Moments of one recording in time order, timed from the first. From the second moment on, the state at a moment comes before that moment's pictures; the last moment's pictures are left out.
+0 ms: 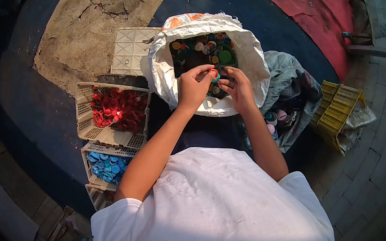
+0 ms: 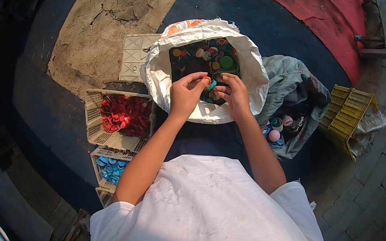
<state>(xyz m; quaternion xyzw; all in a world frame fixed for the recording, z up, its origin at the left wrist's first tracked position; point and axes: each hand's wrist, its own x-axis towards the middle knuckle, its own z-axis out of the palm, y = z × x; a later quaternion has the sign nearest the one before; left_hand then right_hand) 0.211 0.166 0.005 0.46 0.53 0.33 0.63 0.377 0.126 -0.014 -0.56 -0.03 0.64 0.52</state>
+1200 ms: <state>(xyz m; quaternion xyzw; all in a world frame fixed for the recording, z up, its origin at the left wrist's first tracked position) 0.174 0.183 0.001 -0.06 0.45 0.42 0.79 0.354 0.116 -0.098 -0.72 -0.53 0.45 -0.02</state>
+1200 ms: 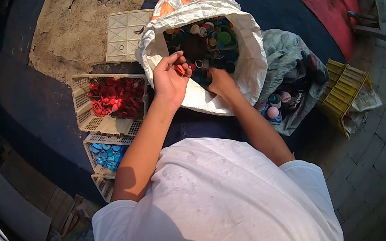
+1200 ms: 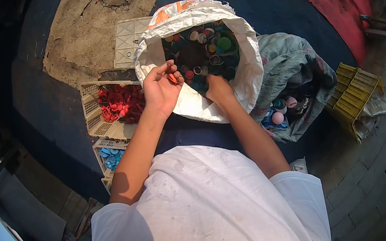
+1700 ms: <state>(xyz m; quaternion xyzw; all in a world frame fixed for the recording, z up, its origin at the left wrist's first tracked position) 0.167 0.182 -0.002 -0.08 0.47 0.44 0.76 0.341 0.127 -0.127 -0.81 -0.47 0.35 -0.04</state>
